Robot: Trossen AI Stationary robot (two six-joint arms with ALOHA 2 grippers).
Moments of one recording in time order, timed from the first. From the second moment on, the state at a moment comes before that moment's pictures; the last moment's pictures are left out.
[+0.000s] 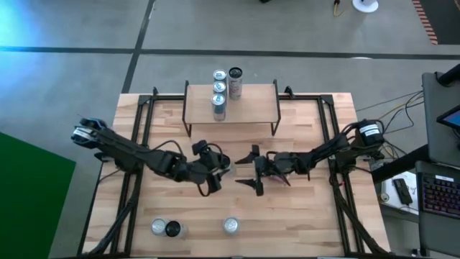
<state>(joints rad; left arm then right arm) -0.33 1.48 1.02 -0.18 -0.62 -0.32 0.17 1.70 0.62 0.98 0.10 0.08</state>
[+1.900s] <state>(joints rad) -0.34 1.21 0.49 0.32 -0.77 -0.32 -0.31 1.42 0.94 0.52 -0.17 -0.04</state>
